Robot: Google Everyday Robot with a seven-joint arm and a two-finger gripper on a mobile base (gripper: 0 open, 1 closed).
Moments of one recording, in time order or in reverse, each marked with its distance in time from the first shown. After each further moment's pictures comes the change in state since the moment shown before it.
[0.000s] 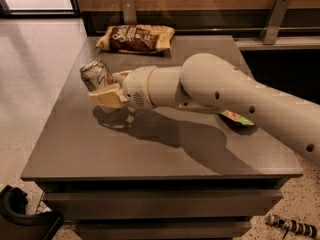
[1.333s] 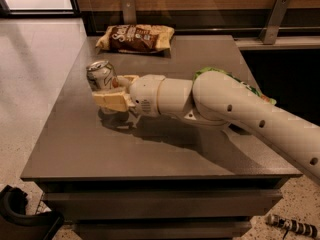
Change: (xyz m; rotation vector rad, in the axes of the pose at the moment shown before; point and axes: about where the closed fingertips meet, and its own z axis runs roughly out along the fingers) arm 0.000 0.001 -0.009 -0.037 -0.165 0.064
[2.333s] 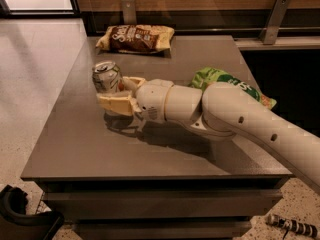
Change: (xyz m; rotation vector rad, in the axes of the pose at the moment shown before) arm -0.002 0.005 -0.018 0.018 -0.075 -0.041
